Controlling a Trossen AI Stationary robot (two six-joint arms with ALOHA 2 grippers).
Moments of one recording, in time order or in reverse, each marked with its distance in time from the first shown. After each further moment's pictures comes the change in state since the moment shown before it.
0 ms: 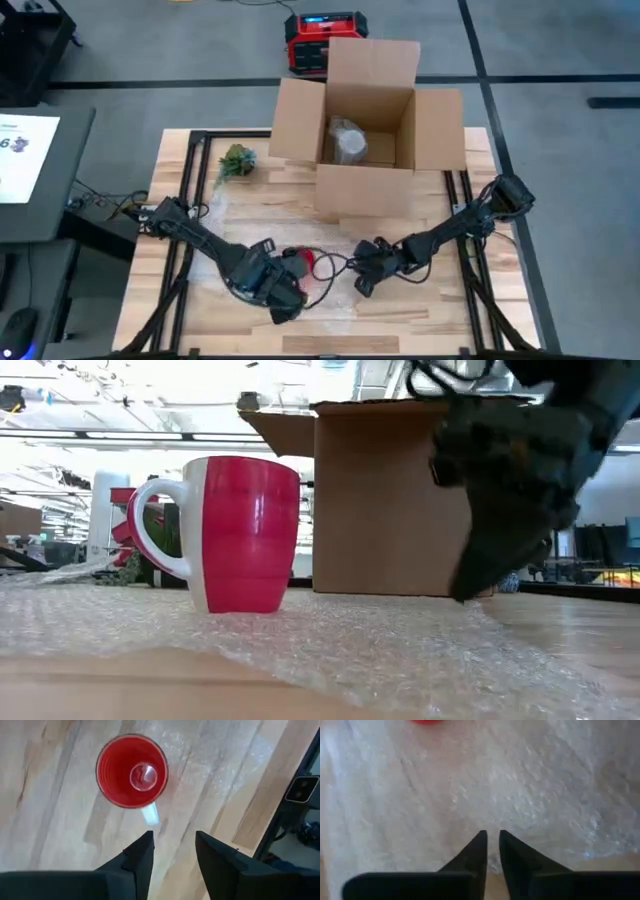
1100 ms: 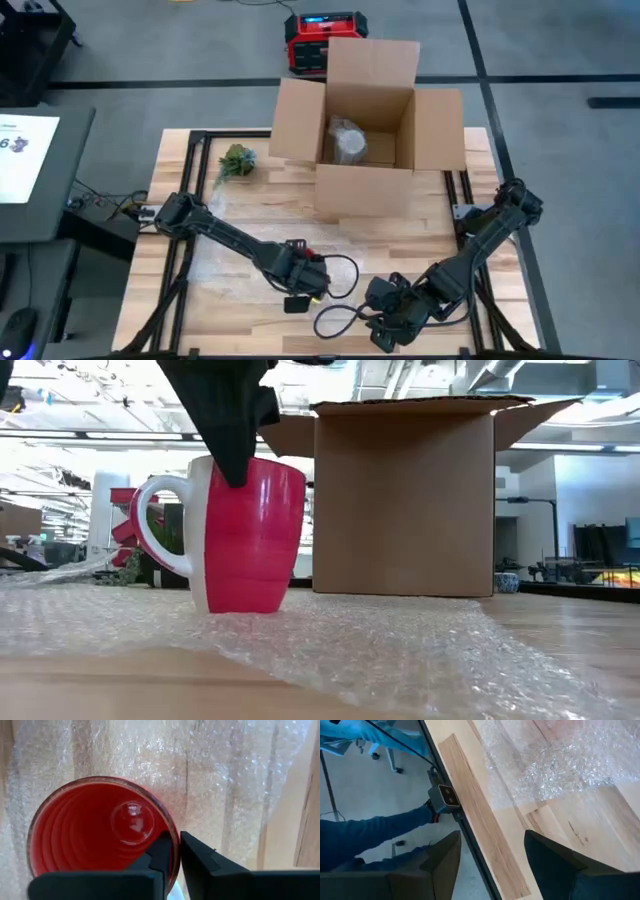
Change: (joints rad) left arm 0.159 0.037 -0.373 0.467 0.098 0.527; right arm 0.291 -0.002 0.704 -0.715 -0.017 0.264
